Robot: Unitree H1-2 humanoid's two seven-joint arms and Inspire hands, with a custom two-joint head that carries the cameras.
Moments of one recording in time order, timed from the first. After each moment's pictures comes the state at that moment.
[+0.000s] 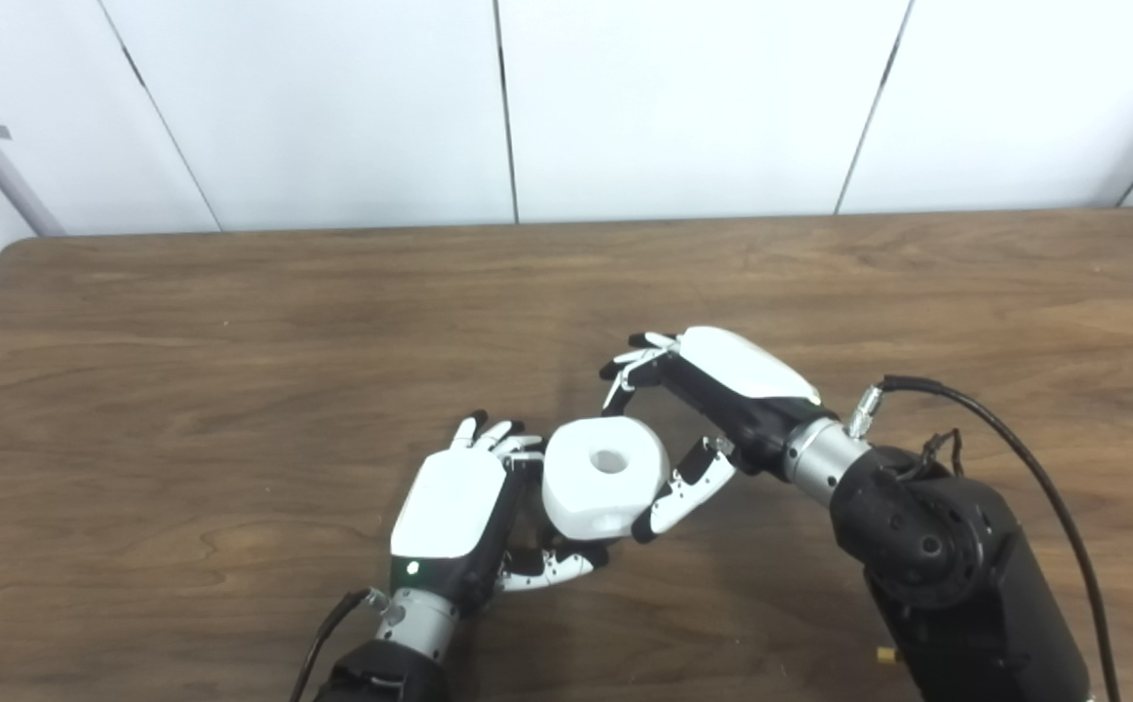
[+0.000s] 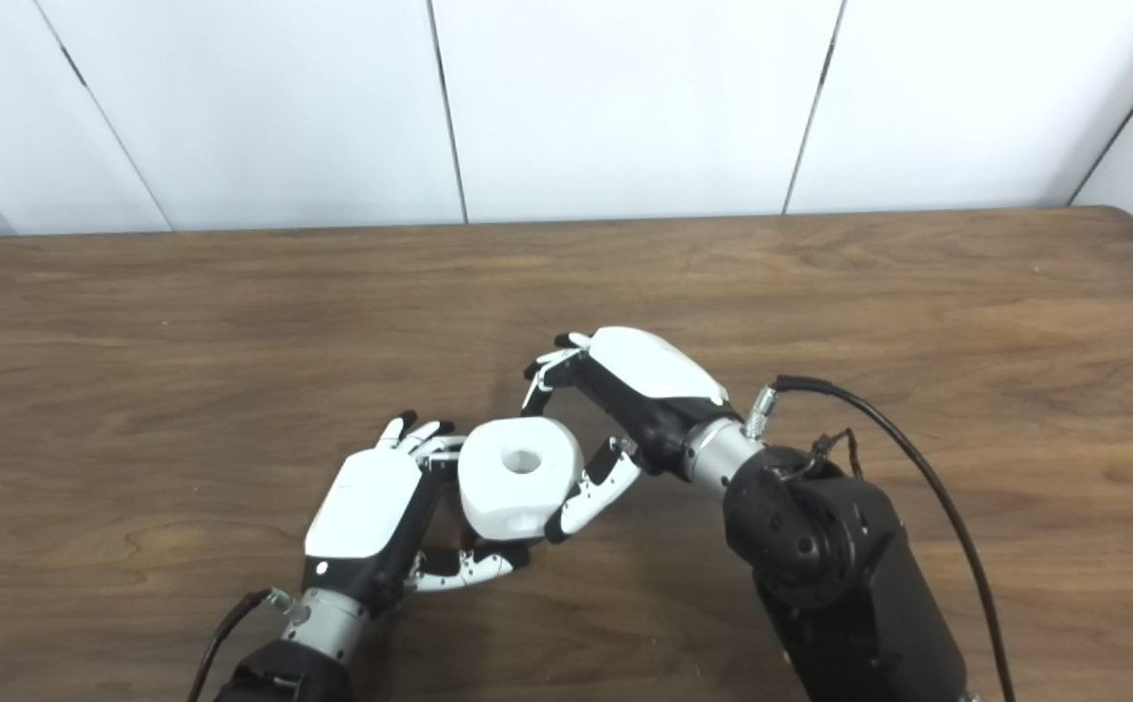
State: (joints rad) left arm 0.08 0.16 -0.44 -0.29 1.05 0.18 -0.07; right arm -0.27 -0.23 0.35 -0.55 -0.88 0.44 0.78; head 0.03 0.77
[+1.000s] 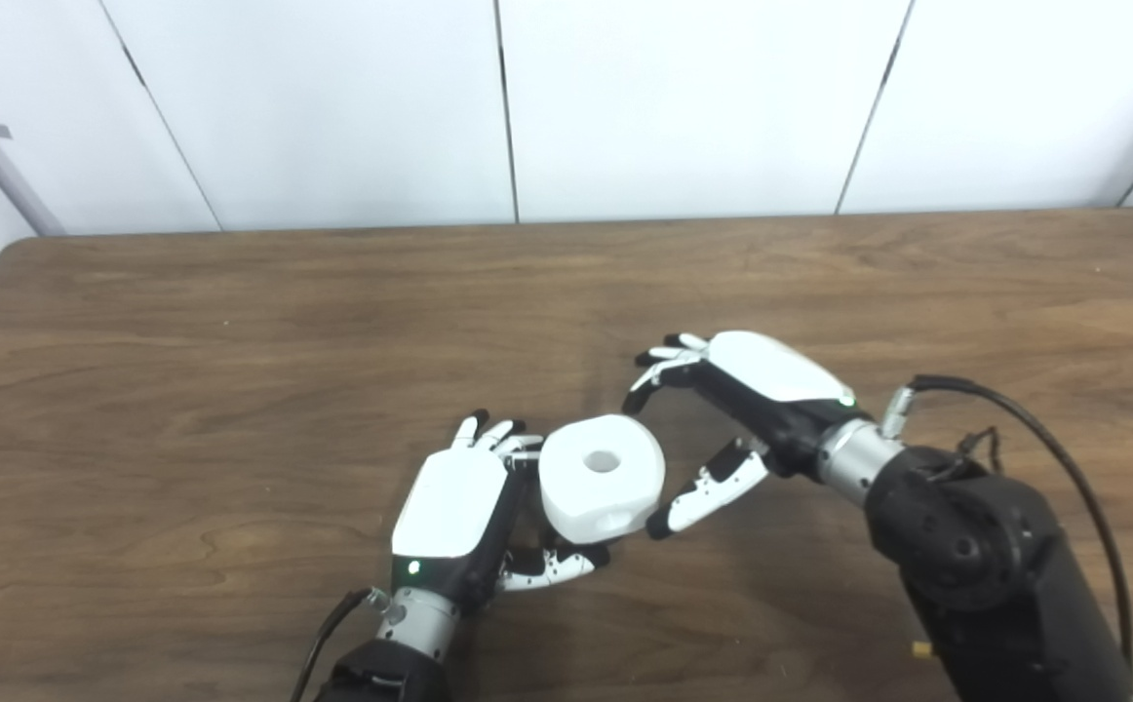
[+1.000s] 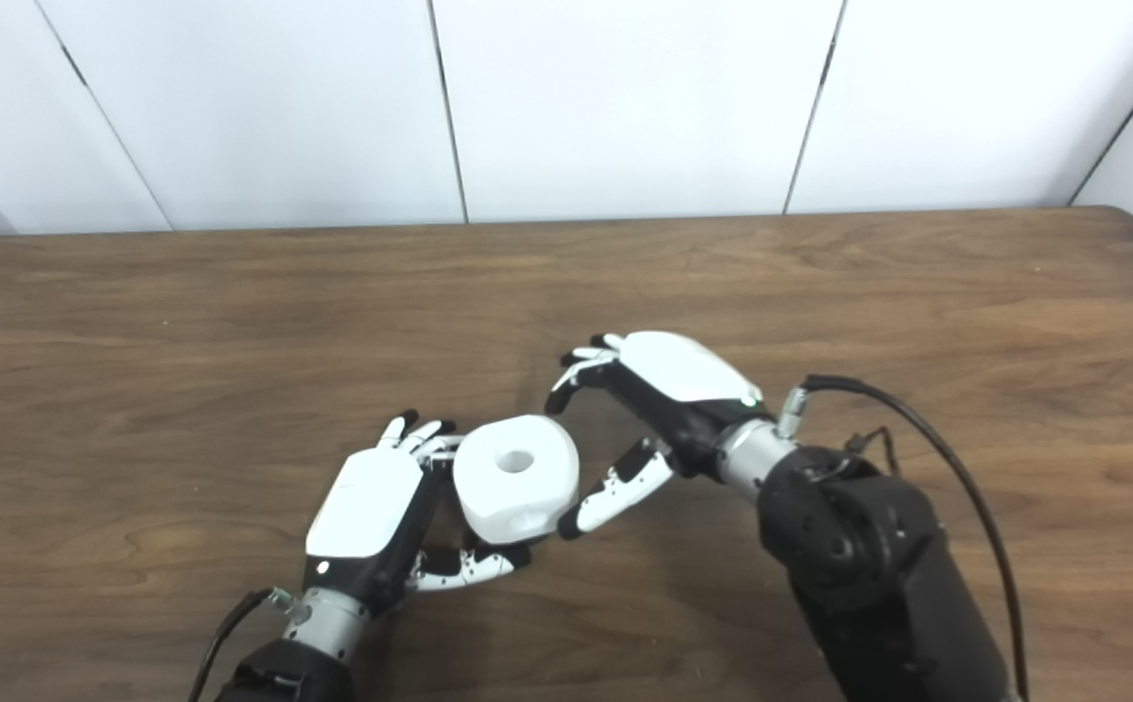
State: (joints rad) left arm 0.08 0.15 -0.44 -0.28 1.05 0.18 -0.07; right arm -0.26 -0.29 0.31 -0.60 -0.90 0.46 0.85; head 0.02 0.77
